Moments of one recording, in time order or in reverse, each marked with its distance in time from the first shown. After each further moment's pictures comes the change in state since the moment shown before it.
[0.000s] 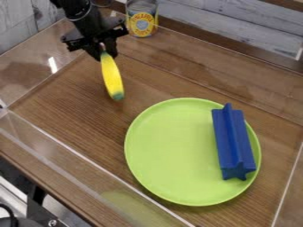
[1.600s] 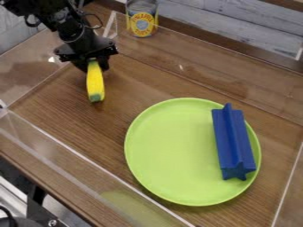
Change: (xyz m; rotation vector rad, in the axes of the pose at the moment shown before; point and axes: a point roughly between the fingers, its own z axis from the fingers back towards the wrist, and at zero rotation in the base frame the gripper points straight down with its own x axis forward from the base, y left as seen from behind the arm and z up) arm 0.000 0.027 -0.028 0.057 -0.064 -0.141
